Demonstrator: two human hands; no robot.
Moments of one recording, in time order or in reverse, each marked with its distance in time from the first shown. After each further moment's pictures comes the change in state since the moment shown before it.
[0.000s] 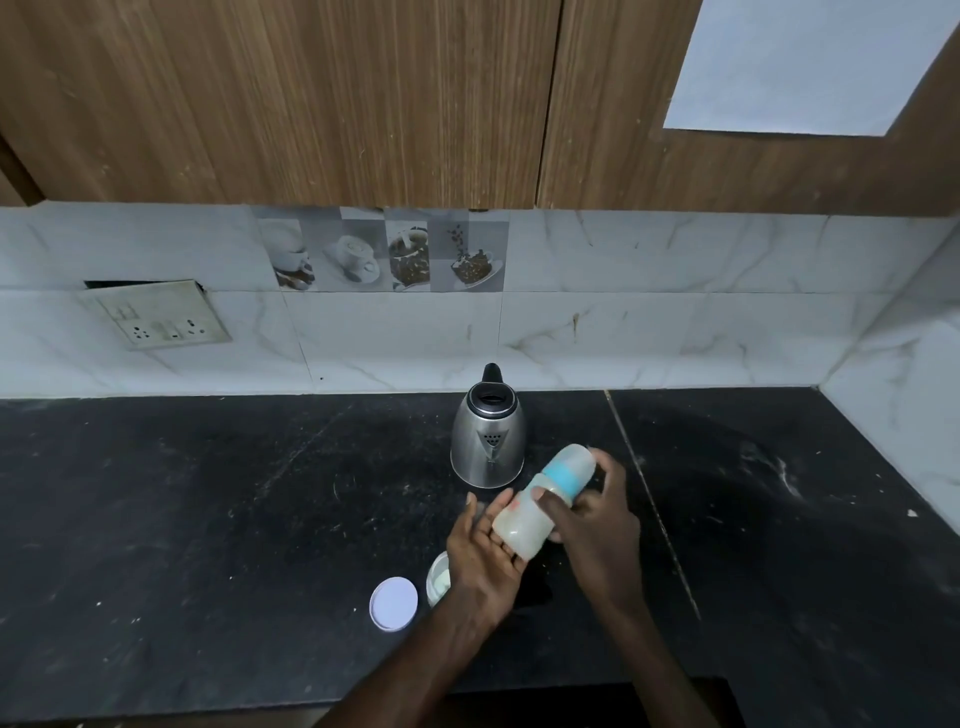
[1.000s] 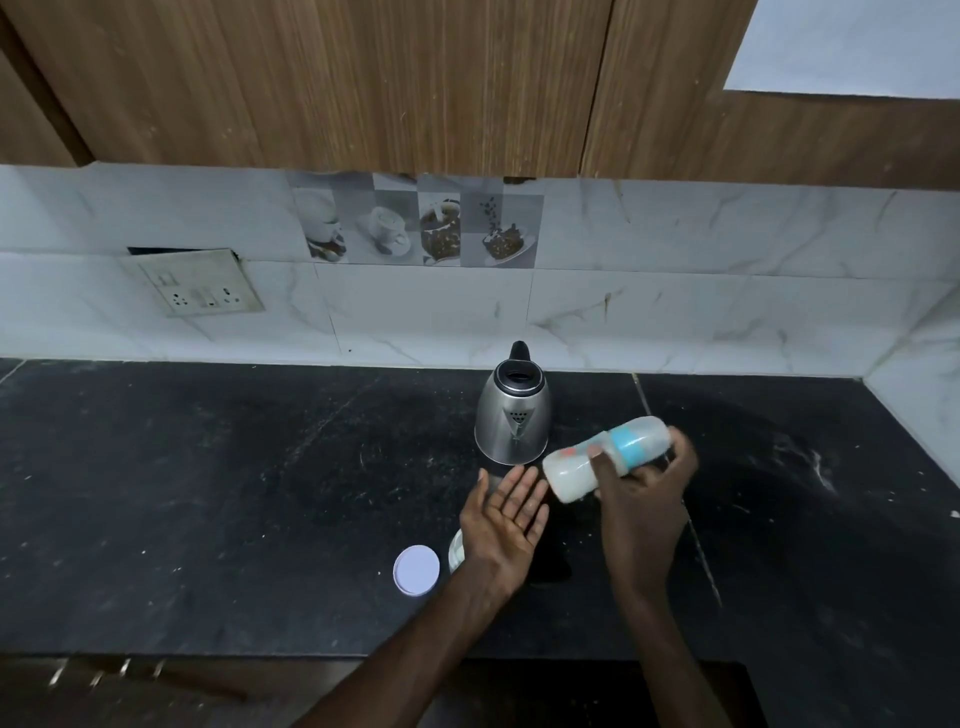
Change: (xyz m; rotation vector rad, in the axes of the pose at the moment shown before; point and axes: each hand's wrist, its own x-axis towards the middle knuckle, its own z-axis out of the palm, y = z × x) left_hand -0.010 0.010 -0.003 -0.035 0.029 0.036; right_hand -0.007 -0.012 0.006 0.083 0.213 -0.018
